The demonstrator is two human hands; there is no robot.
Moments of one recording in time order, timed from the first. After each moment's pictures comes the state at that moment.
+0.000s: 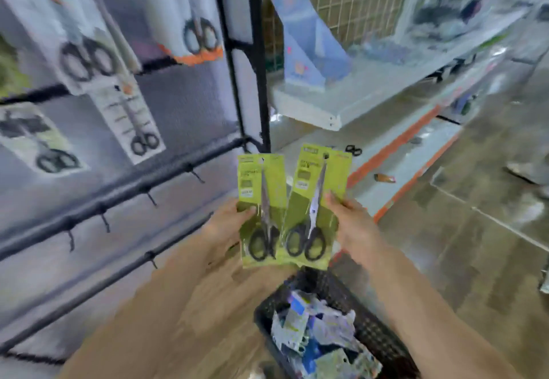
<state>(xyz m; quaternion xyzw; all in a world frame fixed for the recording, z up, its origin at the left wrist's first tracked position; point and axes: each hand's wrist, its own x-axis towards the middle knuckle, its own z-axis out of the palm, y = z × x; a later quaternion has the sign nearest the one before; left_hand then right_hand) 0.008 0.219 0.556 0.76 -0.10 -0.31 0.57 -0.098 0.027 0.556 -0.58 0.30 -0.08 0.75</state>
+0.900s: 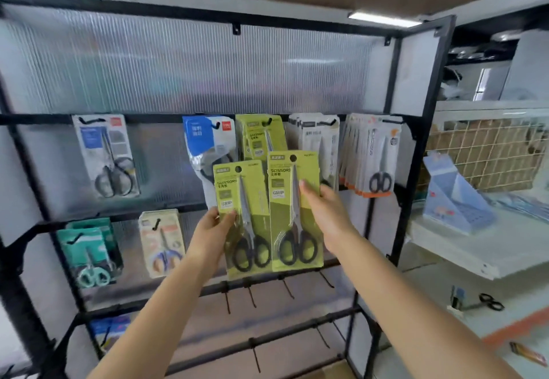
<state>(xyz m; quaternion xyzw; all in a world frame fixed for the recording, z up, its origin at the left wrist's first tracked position) 0.033 0.519 0.740 0.65 0.02 0.09 0.75 0.040 0.329 0.778 -0.72 -0.01 -0.11 0.69</state>
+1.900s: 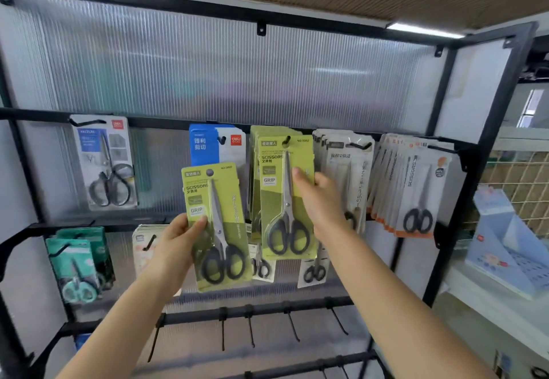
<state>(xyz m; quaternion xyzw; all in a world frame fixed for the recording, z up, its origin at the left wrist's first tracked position) 0.079 0.555 0.751 0.61 0.04 0.15 0.78 0.105 0.357 0.828 -0.75 -0.05 -0.16 0.64</state>
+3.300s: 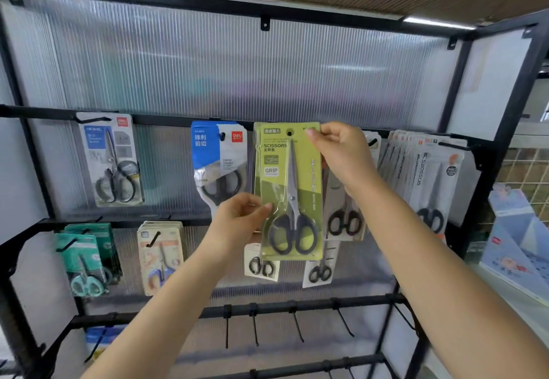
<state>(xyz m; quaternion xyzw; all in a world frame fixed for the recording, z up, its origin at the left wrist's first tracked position) 0.078 0.483 0.793 0.69 -0.04 0.12 0.71 0.137 0.327 0.876 -0.78 -0.20 -0.26 0.54</state>
